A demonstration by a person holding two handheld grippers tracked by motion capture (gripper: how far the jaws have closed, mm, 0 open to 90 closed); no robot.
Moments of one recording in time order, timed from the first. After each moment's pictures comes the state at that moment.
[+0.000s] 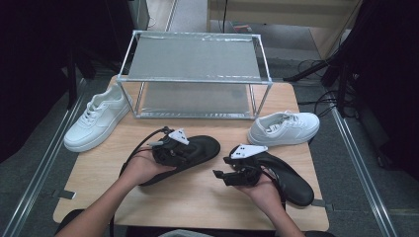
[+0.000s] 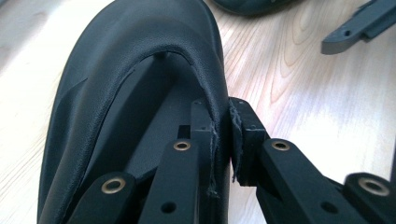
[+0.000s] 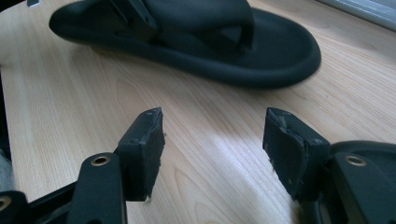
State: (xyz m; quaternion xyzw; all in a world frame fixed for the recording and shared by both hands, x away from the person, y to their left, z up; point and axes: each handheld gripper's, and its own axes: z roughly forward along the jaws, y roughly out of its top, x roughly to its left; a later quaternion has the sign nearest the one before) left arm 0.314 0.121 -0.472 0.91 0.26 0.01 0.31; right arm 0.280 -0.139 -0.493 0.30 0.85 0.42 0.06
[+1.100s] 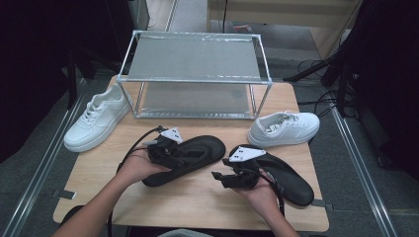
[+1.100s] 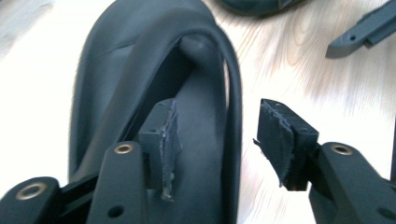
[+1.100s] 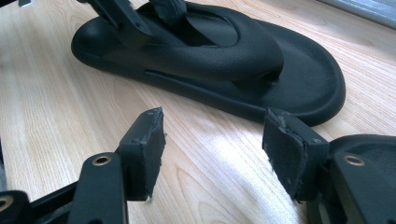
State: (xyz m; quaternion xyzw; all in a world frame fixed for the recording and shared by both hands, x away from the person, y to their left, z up) left arm 0.319 0.148 -0.480 0.90 0.27 0.00 0.34; right arm 0.273 -0.133 -0.499 0.30 0.85 0.42 0.07
